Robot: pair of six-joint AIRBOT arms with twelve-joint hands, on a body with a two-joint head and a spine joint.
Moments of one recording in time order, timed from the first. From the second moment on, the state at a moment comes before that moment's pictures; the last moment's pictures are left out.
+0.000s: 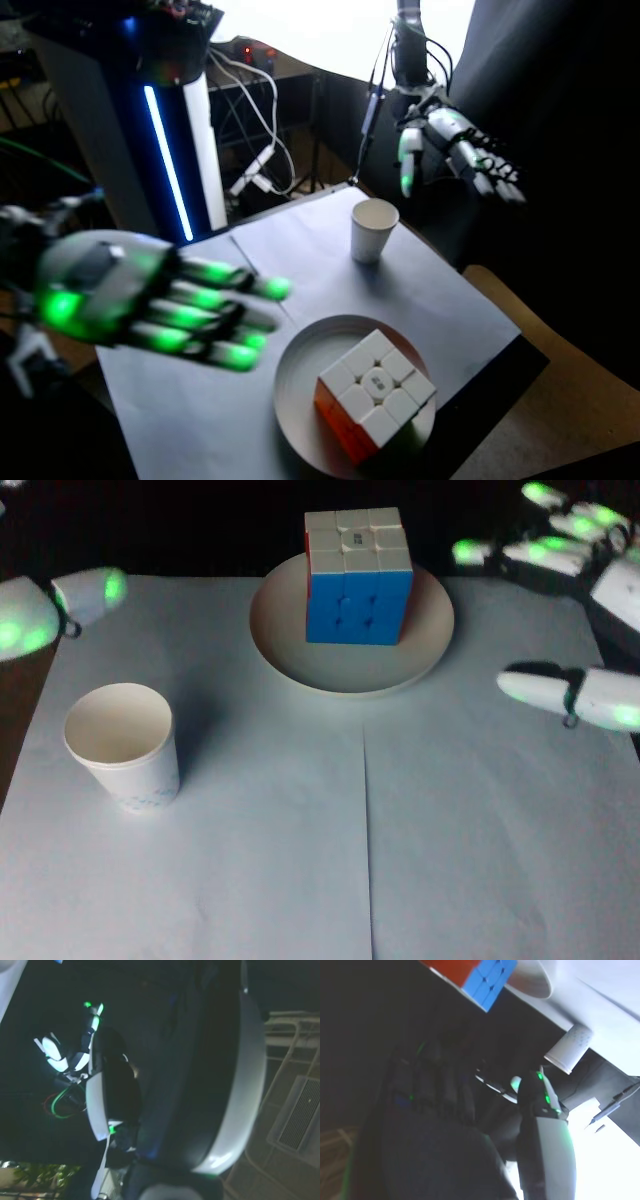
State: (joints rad) left arm 0.90 -0.81 1.06 -0.21 -1.05 0.95; right arm -0.92 -0.88 1.00 0.07 0.96 -0.83
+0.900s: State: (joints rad) left arm 1.12 -0.75 0.95 -0.08 -1.02 0.81; right arm -0.99 -0.86 0.94 0.13 0.96 -0.92
